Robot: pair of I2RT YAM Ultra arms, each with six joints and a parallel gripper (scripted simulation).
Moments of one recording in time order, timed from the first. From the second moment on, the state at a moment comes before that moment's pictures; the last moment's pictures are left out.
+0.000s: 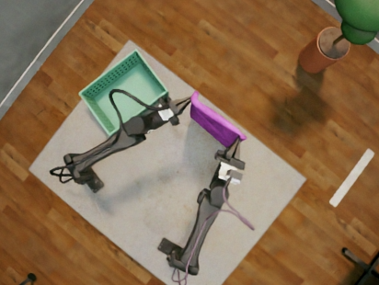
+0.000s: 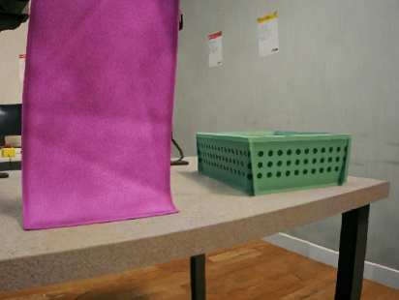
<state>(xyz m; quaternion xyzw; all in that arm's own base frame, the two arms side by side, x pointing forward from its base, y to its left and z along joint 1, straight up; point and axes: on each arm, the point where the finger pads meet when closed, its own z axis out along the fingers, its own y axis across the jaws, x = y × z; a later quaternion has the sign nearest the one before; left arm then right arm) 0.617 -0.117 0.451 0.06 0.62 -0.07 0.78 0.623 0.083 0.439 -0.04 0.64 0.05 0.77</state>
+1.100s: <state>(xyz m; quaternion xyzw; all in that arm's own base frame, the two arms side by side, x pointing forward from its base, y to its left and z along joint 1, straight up) 0.616 -0.116 0.453 0.06 0.62 -0.07 0.78 0.621 0.083 0.442 -0.04 0.64 0.05 0.77</state>
